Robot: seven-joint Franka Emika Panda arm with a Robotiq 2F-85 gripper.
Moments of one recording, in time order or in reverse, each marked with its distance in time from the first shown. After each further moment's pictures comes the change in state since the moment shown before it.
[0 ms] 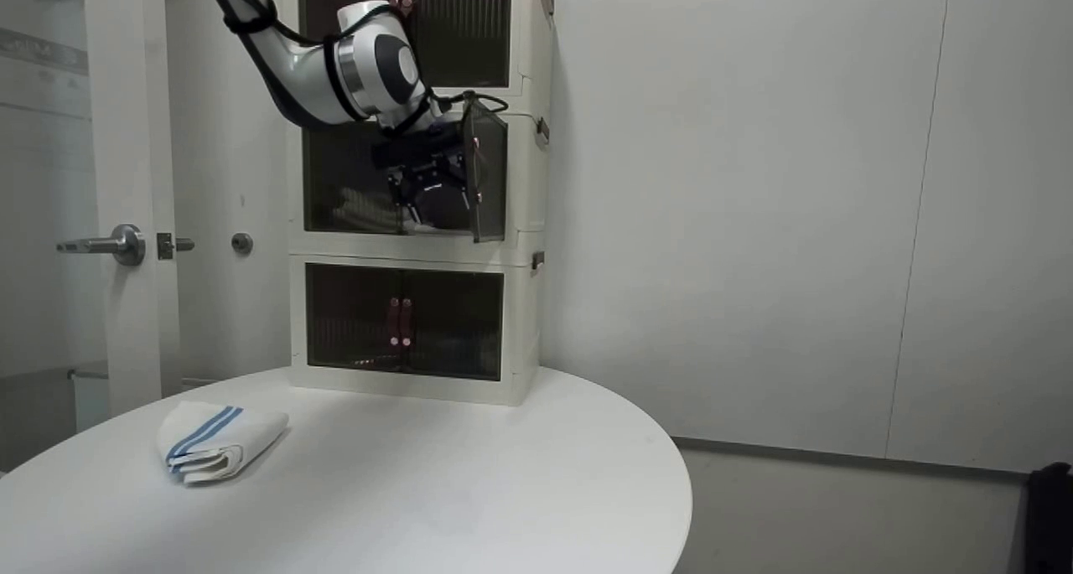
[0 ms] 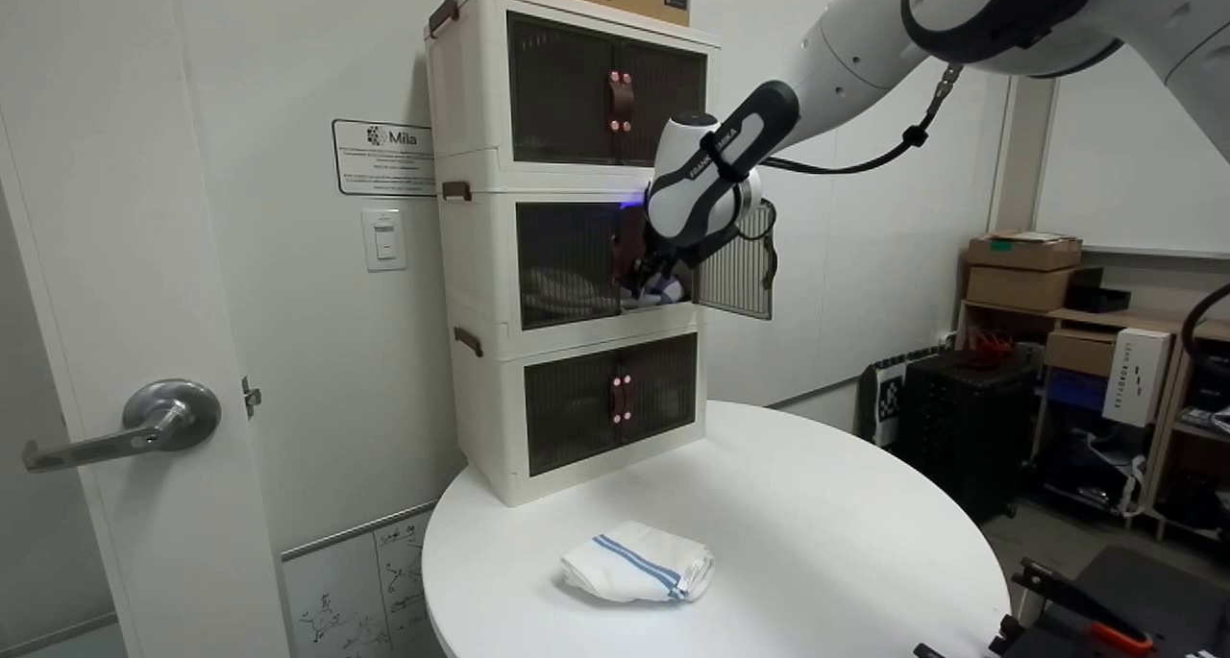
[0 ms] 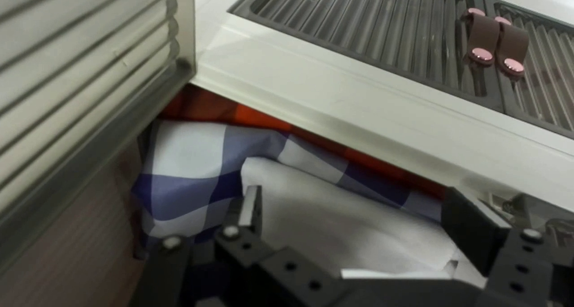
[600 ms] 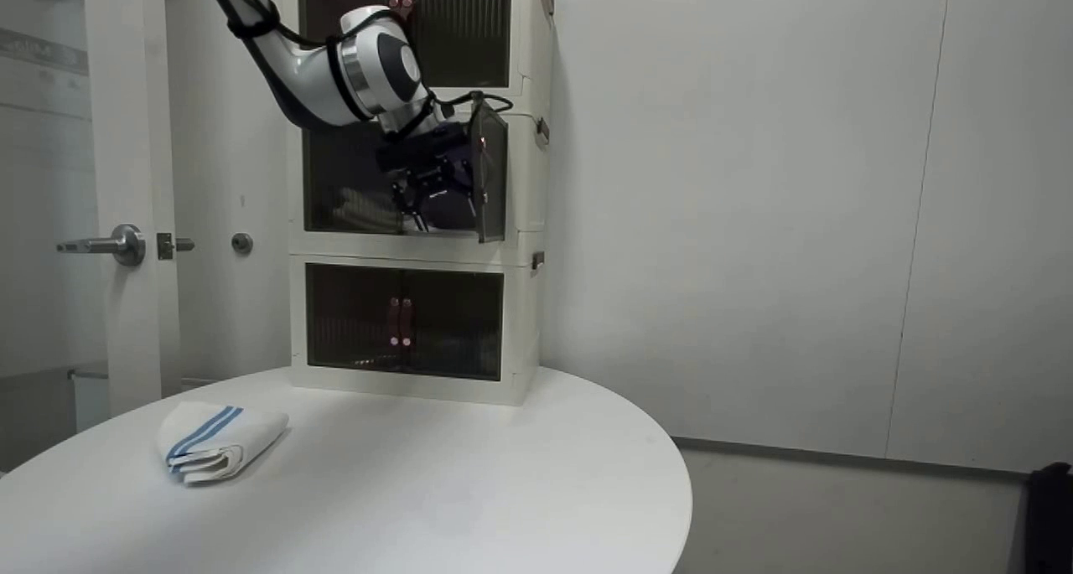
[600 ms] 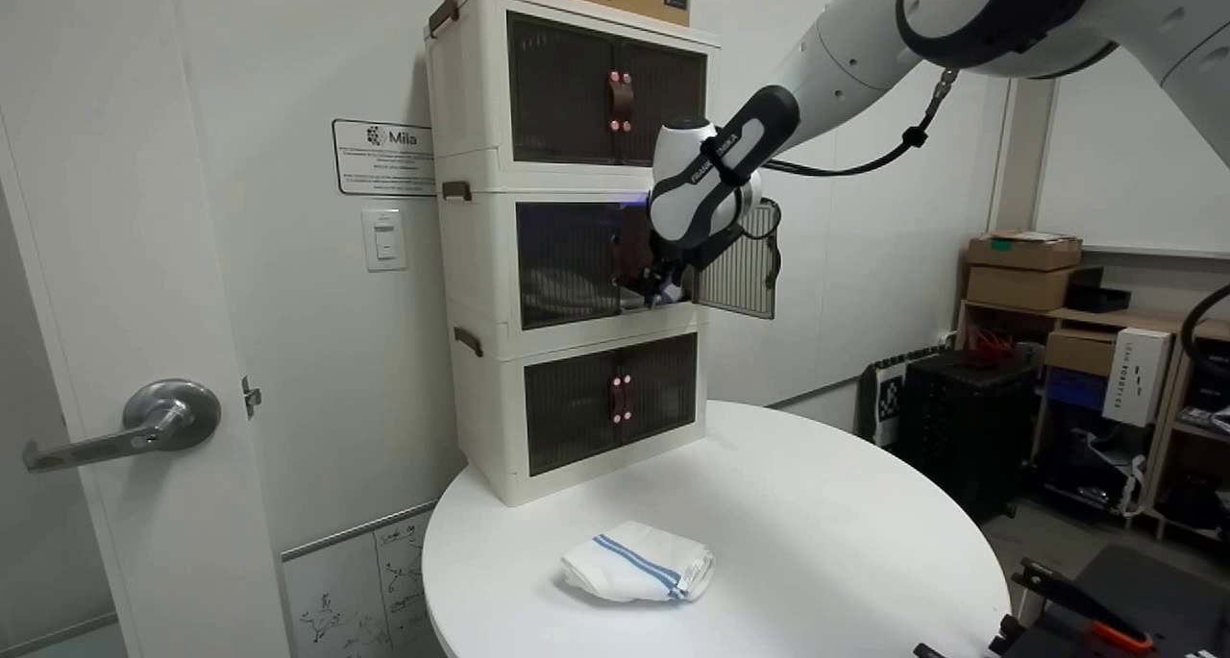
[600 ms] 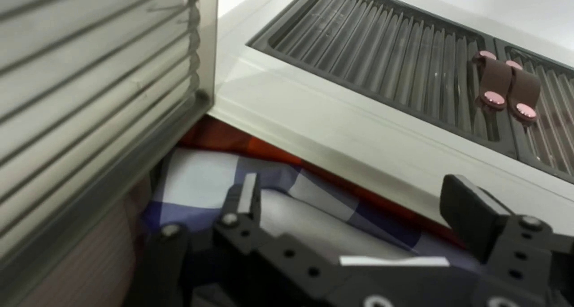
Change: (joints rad) arm 0.021 0.008 -0.036 0.015 -0.045 -0.098 -0.002
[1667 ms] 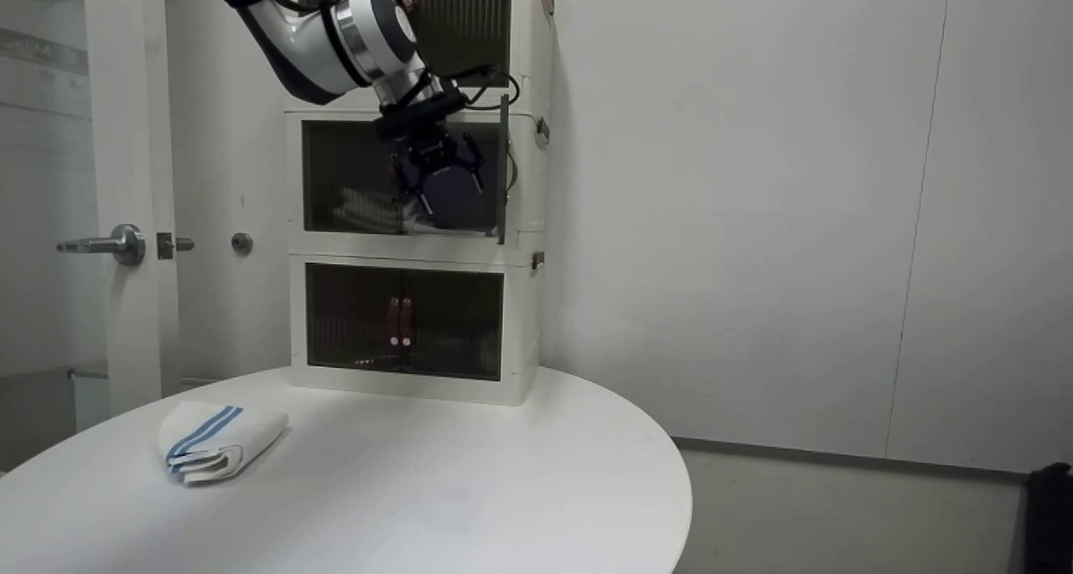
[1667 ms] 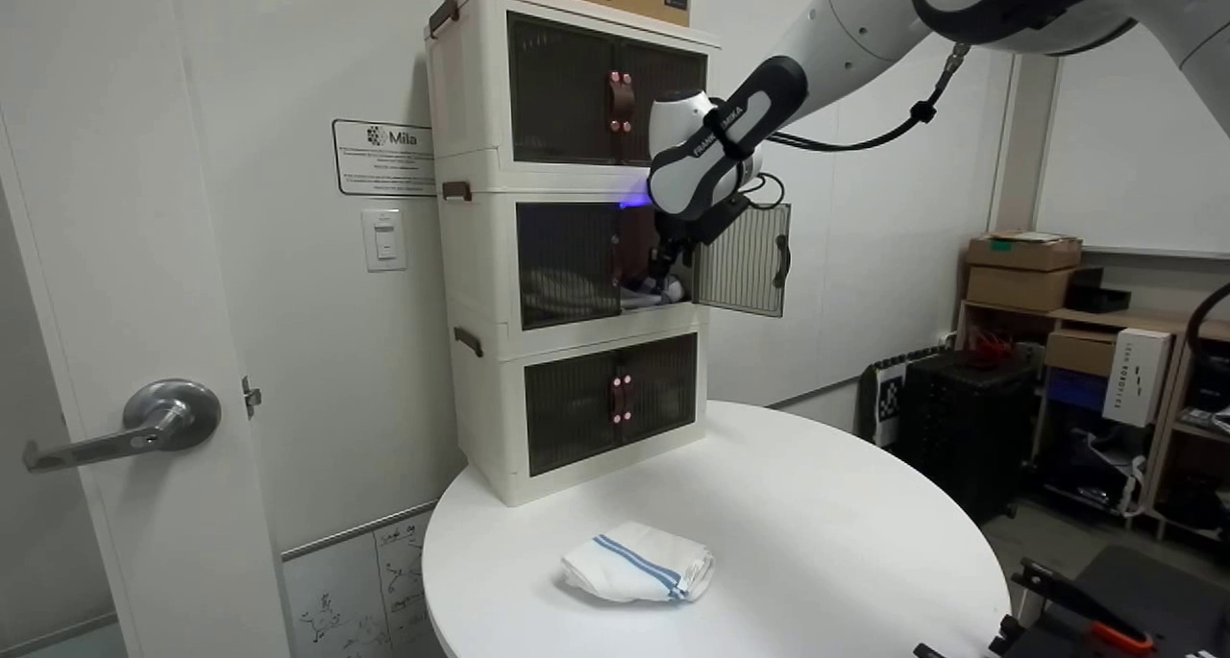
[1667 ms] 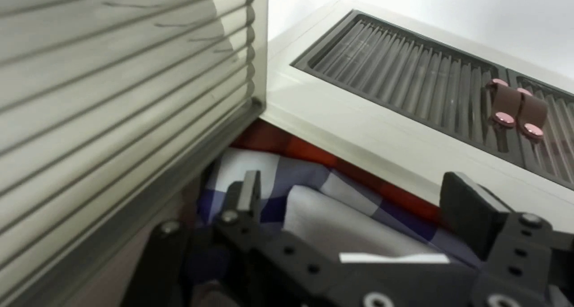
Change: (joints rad) arm 0.040 -0.059 -0.038 0.023 -0.058 -0.159 0.021
